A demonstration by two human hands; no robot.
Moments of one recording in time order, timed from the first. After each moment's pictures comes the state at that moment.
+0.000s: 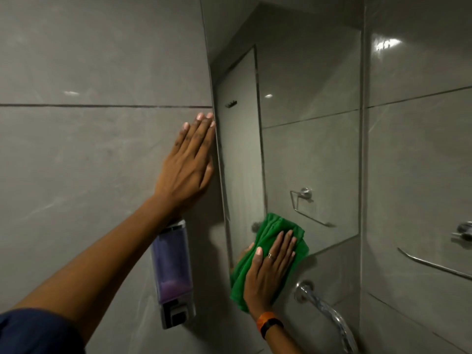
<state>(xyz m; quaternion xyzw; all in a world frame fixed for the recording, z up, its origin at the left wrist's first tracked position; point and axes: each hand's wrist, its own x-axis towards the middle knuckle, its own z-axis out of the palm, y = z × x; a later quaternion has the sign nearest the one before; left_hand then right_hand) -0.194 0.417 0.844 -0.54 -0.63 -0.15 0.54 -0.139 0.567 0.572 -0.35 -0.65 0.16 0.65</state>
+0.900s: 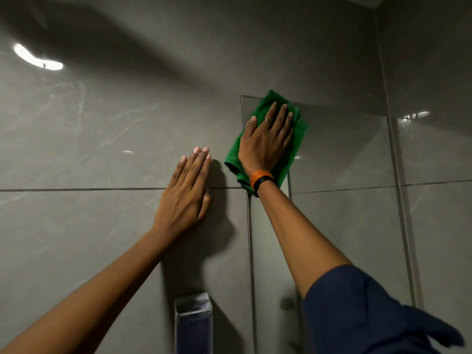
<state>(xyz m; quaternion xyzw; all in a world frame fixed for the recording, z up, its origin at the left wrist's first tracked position) -0.218 0.368 0.927 -0.45 -0.63 -0.14 0.61 -0.159 0.533 1.035 -0.21 -0.62 0.13 0.75</state>
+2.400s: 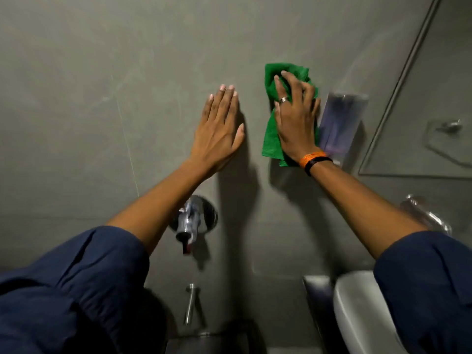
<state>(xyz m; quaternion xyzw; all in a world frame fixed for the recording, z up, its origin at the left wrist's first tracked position) -0.208 0.101 0.675 -0.34 -0.84 -0.12 0.40 -0.156 0.284 0.707 -0.06 -0.86 -0.01 0.50</state>
